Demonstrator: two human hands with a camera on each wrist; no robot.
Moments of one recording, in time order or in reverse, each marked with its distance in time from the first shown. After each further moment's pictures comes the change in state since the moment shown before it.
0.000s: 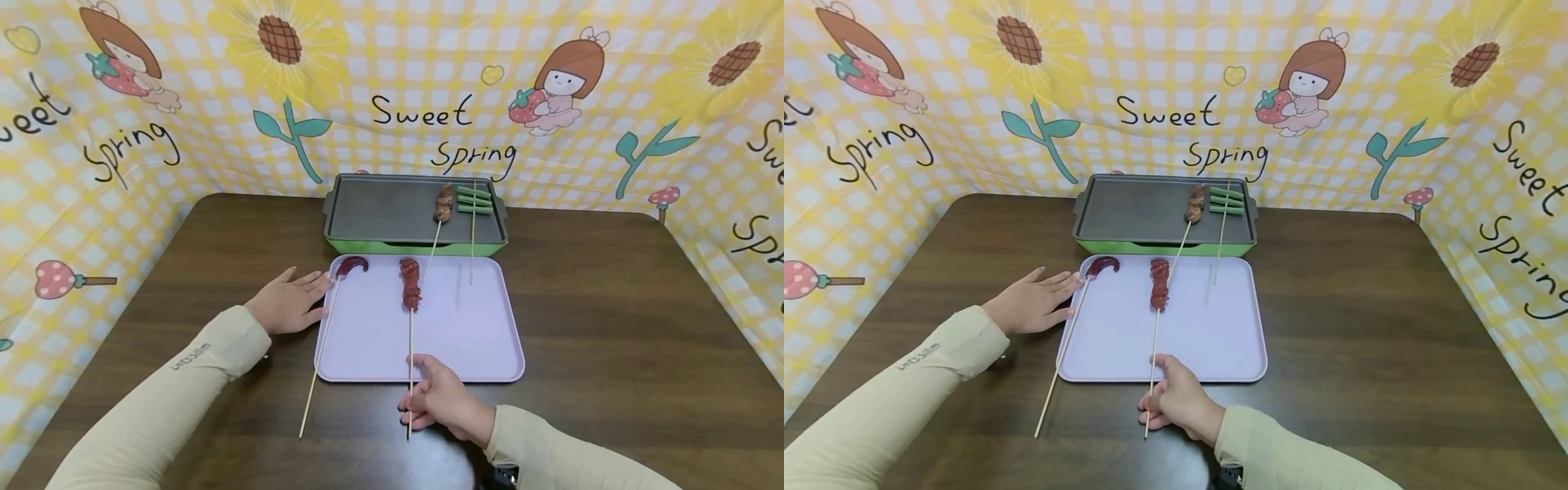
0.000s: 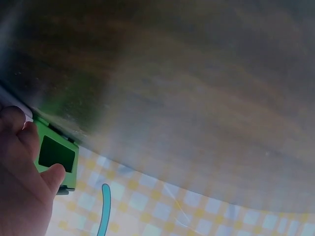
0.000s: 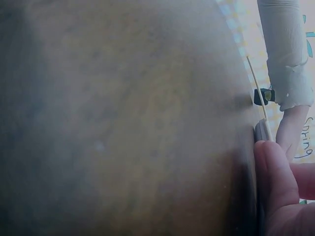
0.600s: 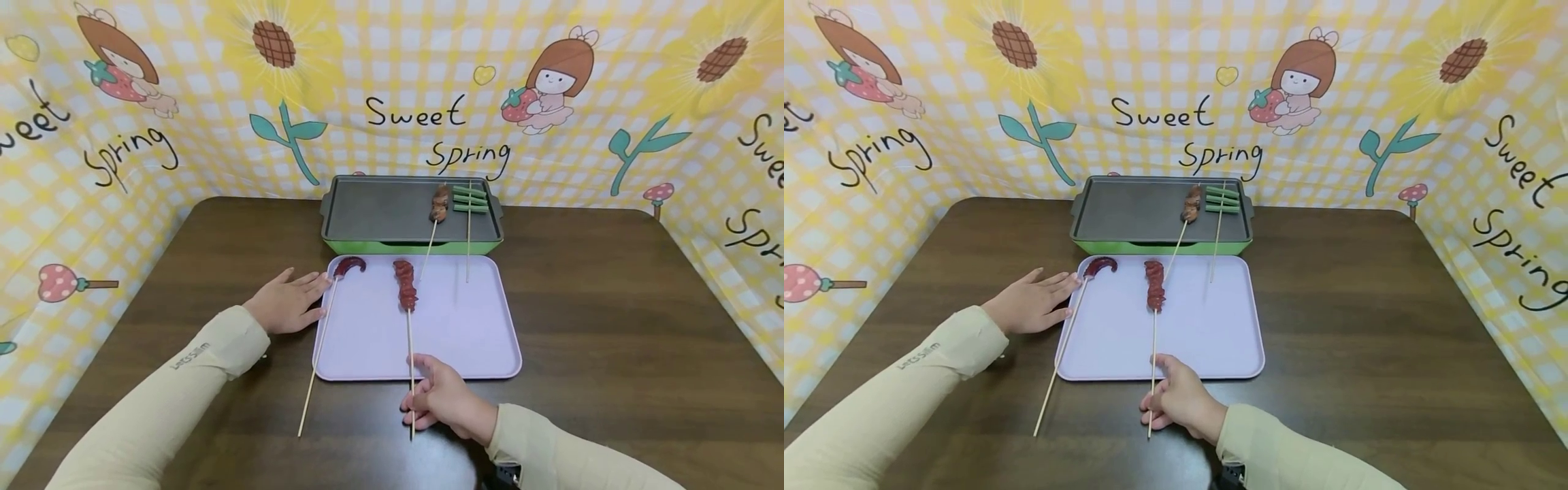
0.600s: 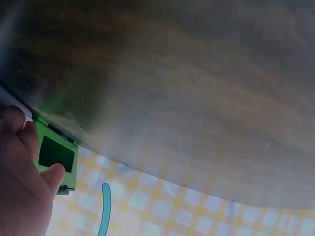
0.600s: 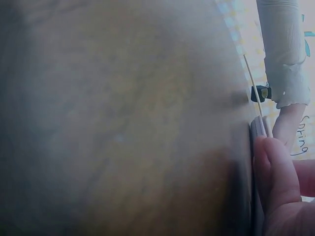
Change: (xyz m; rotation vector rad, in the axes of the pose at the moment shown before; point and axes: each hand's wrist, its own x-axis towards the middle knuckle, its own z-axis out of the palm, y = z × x) left_hand 0.002 0.000 -0.002 0.019 -0.019 -0.008; right_hand -0.006 -0.003 -0.003 -0.014 -0.003 0.004
